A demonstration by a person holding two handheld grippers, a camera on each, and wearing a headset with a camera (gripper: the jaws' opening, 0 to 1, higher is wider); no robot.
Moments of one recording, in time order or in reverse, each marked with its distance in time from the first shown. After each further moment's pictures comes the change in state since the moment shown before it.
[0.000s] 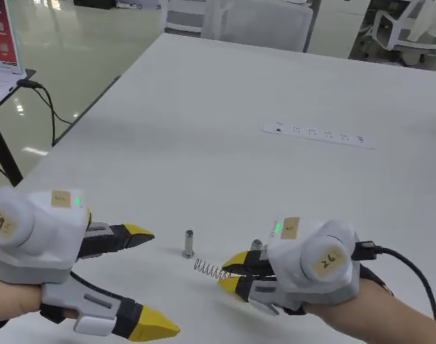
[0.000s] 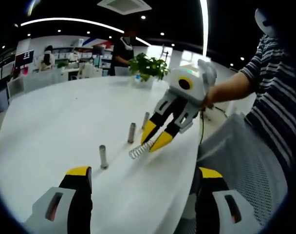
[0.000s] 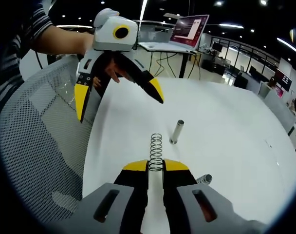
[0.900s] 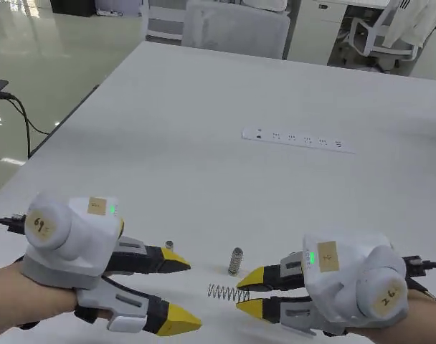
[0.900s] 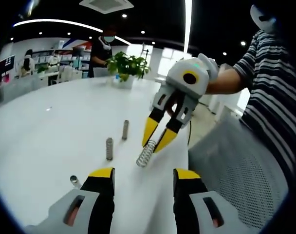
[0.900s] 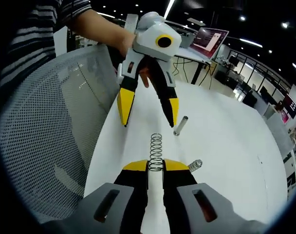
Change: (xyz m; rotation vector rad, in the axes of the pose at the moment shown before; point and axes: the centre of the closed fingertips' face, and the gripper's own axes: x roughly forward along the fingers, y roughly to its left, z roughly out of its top) left arm 0.051 -0.030 0.022 0.085 0.010 -0.167; right arm -0.044 0.009 -0.017 -0.204 0.007 0.053
